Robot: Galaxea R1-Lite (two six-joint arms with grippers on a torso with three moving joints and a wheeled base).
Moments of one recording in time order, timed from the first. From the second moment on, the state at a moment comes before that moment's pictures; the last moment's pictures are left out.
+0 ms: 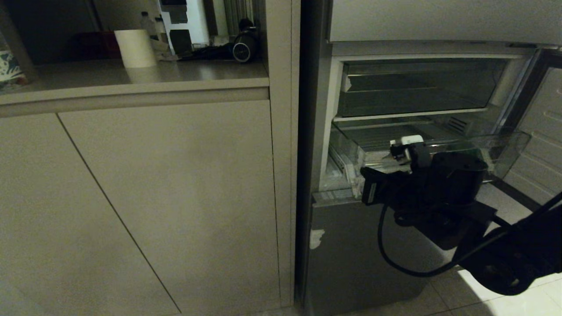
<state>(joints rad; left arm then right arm) -0.01 0.00 0.00 0.00 0.00 0.00 0.46 1.85 -0.71 -1.12 -0.20 0.04</state>
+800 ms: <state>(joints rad) -0.01 0.00 0.00 0.00 0.00 0.00 0.47 1.54 -0.47 -1.04 -0.24 0.05</state>
